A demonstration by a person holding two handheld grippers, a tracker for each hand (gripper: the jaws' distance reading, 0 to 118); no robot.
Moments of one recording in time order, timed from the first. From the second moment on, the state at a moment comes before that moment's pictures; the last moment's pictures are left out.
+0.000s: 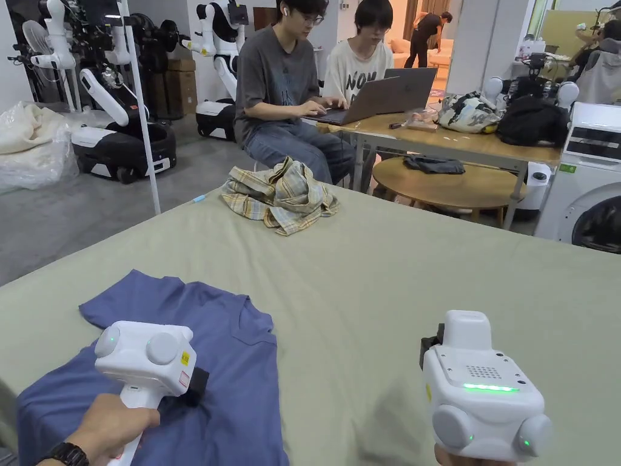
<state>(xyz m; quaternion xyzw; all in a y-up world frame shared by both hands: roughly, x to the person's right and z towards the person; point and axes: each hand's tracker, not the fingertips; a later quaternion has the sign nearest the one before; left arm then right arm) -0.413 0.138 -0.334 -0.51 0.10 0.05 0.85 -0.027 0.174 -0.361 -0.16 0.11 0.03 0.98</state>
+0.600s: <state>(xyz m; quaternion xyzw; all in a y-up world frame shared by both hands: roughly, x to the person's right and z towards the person) -0.380 0.278 -0.314 -0.29 0.03 0.10 0.95 0.035 0.192 -0.349 -0.13 0.06 0.02 0.99</state>
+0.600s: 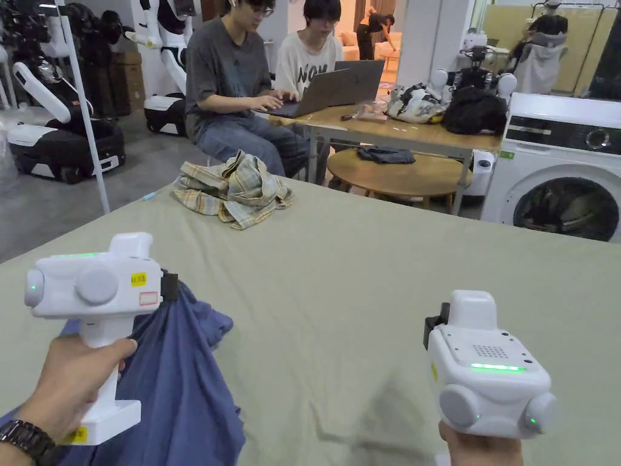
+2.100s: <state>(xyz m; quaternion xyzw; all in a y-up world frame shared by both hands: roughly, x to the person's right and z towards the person) 0.002 0.263 -0.313 -0.28 -0.31 0.01 0.91 0.263 0.211 -0.254 -0.11 -0.14 -0.02 0.98</state>
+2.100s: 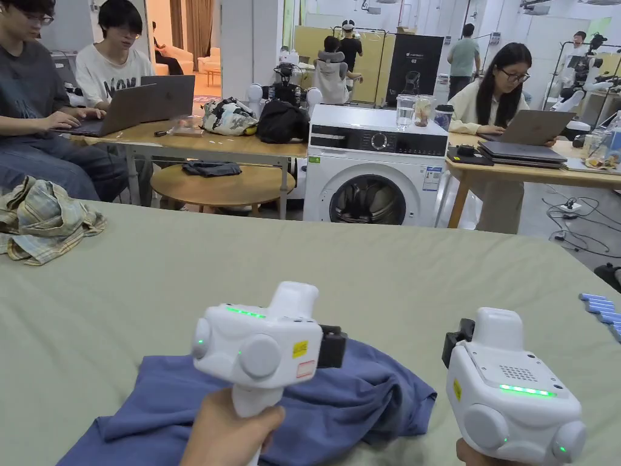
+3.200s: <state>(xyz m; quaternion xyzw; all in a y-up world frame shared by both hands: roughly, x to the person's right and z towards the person) -0.181 0.131 -0.533 -0.53 -0.06 0.02 0.85 0.227 0.202 -0.316 -0.18 -0.09 0.00 0.98</state>
